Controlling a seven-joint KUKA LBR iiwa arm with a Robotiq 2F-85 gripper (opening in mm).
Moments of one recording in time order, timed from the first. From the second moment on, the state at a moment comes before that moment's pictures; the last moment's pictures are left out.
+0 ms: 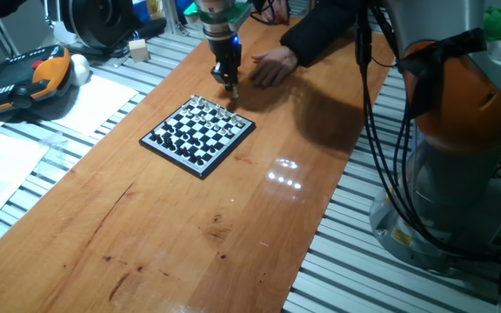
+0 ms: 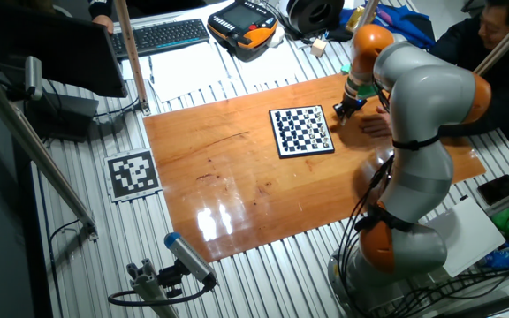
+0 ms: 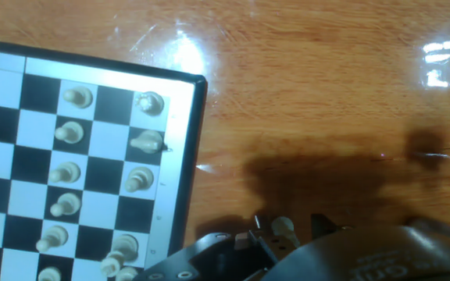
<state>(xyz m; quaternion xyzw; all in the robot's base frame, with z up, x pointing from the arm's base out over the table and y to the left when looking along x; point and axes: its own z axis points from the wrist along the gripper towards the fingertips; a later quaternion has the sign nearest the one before) 0.562 -0.201 0.056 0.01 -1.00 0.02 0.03</state>
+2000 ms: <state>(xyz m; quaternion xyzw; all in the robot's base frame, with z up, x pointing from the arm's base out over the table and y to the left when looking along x) 0.578 -0.121 0.106 -0.02 -1.00 0.02 0.03</state>
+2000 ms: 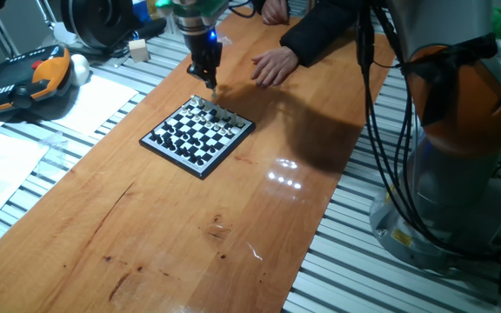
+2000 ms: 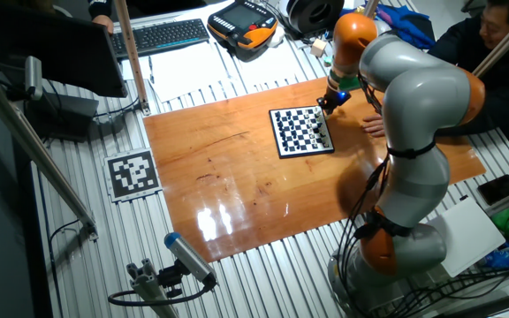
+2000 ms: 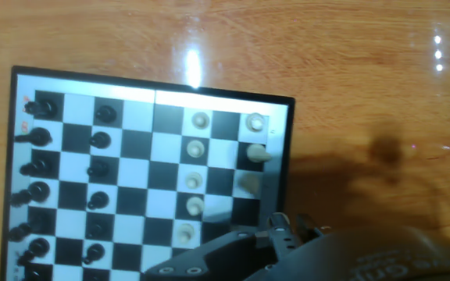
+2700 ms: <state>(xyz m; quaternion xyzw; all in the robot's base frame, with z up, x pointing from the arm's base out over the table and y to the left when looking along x) 0.578 -0.110 0.092 -0.02 -1.00 0.03 0.03</state>
